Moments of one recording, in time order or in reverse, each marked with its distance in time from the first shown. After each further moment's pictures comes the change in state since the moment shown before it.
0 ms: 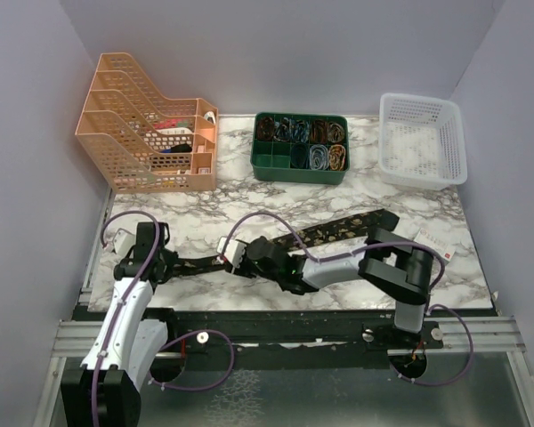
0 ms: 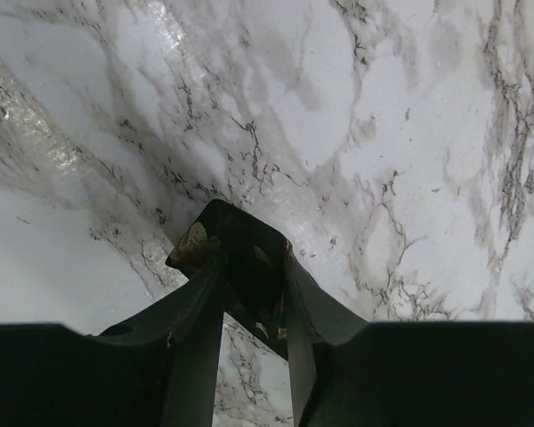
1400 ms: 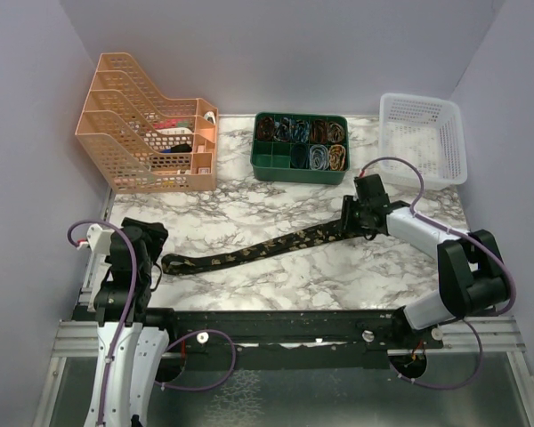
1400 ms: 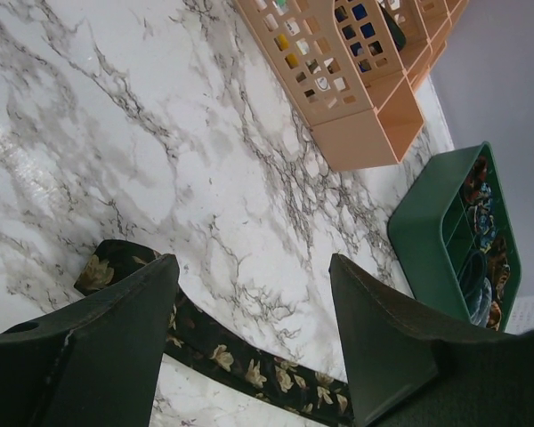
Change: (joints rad) left arm 0.000 -0.377 0.154 -0.026 -0.051 0.087; right arm -0.893 -0.421 -0.117 -0.814 -0.156 0.737
